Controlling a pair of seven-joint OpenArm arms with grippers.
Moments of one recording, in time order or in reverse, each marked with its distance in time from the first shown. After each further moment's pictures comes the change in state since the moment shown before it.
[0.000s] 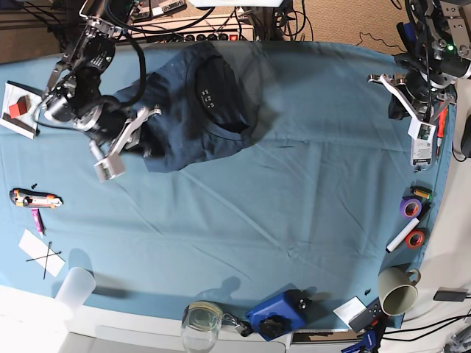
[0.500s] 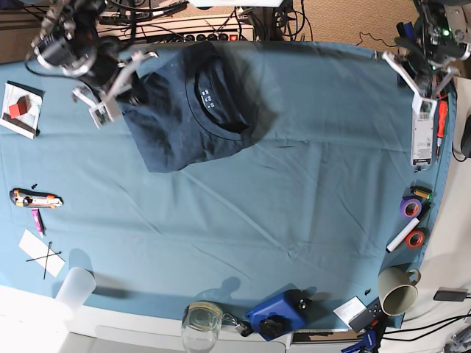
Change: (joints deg) left arm 8.8 -0.5 0.0 0.0 4.9 5.8 3.6; right arm -20.9 0.0 6.3 17.2 -2.6 0.0 -0.5
